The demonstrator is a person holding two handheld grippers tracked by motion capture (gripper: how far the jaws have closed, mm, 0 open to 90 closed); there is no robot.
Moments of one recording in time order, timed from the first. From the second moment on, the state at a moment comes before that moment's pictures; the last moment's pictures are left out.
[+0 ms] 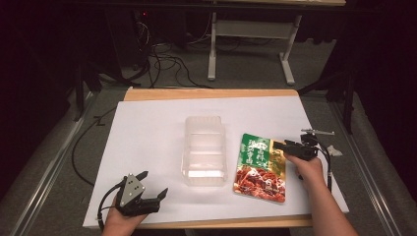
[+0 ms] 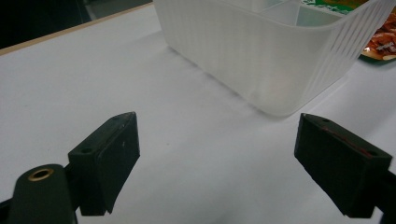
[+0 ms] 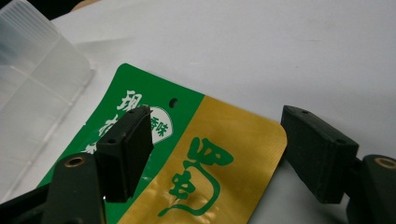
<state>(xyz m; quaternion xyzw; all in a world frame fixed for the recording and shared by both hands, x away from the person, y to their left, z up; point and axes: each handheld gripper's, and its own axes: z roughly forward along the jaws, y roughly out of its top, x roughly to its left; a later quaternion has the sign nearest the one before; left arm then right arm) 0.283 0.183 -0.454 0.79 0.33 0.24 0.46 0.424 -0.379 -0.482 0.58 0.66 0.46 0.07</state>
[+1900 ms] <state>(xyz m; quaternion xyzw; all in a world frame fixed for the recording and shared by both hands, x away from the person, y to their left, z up) 0.282 0.178 -0.454 0.80 0.31 0.22 0.46 0.407 -0.350 -0.477 0.50 0.71 0.48 0.01</state>
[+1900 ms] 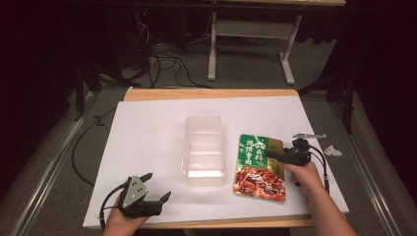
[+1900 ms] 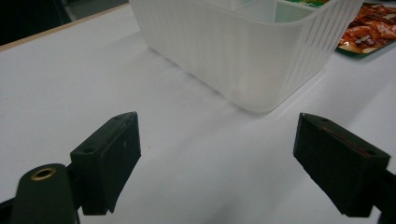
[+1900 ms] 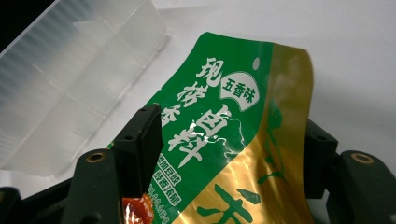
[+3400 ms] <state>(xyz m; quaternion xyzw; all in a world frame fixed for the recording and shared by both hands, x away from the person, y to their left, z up) 0.291 0.183 -0.449 0.78 0.35 0.25 0.46 0.391 -0.357 -0.458 0.52 0.70 0.48 0.07</state>
